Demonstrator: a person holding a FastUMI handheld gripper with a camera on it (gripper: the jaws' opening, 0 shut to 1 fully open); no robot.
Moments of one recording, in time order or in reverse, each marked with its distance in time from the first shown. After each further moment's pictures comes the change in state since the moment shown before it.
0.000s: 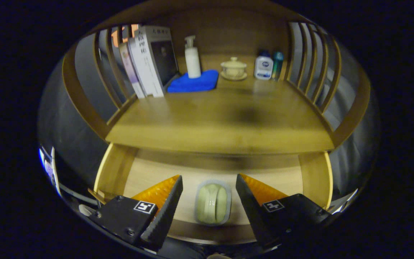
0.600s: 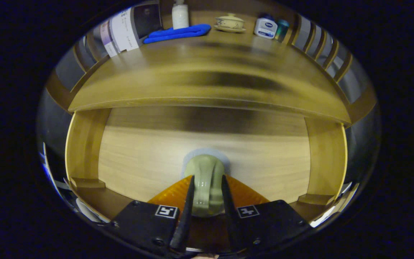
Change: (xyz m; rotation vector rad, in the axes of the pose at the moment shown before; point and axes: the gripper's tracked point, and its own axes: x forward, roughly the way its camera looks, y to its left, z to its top) arm 0.042 -0.012 -0.057 0.027 0.283 -0.069
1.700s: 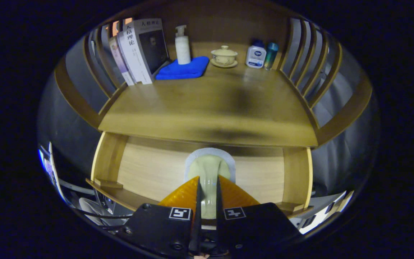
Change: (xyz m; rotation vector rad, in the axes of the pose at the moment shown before) arm -0.113 -0.028 0.044 -0.027 -0.211 0.009
